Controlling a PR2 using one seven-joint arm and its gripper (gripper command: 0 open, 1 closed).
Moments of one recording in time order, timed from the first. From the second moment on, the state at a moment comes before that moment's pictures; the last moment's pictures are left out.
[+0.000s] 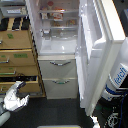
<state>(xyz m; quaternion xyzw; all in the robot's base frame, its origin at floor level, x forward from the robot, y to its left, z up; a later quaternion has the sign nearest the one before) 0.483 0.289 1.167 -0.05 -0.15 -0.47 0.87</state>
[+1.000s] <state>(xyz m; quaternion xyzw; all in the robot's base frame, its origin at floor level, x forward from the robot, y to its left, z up) 0.657 -0.066 1.091 0.00 -0.03 -0.47 0.88</state>
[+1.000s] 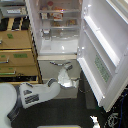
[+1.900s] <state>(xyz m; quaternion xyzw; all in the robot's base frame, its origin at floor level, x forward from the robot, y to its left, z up) 0.603 -0.228 1.203 -0.03 -0.10 -0.57 0.82</state>
